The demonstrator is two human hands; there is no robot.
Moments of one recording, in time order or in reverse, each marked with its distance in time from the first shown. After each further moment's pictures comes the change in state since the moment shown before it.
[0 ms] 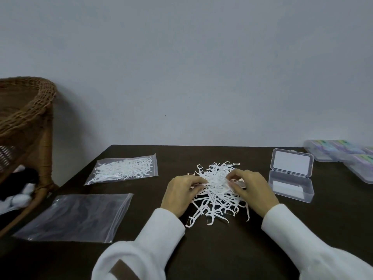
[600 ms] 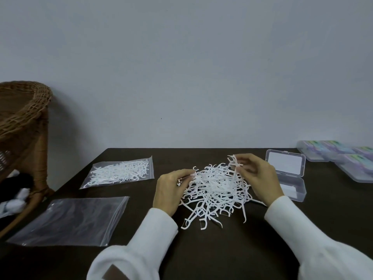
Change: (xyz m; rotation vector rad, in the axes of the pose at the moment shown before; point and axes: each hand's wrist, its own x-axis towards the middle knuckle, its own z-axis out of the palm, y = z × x) left_hand 0.000 0.003 -0.011 -0.118 0.222 -0.039; right_hand 0.006 -0.002 -0.025 0.530 0.244 0.118
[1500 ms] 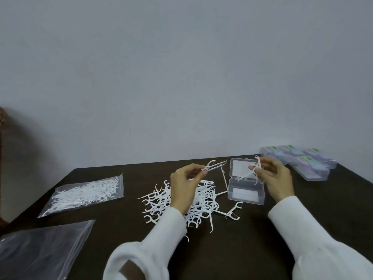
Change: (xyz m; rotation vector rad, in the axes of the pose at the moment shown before) left_hand 0.034 0.084 0.075 -0.493 -0.053 -0.119; right_hand -0.001 0.029 -0.098 0.173 0.355 0.325
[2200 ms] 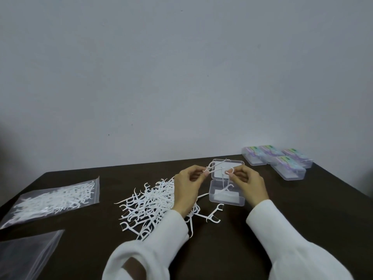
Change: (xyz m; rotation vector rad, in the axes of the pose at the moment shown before) left_hand 0.012 -0.018 0.059 0.006 -0.050 -0.034; right_hand 0.003 0.016 0.002 -0.236 -0.113 -0.050
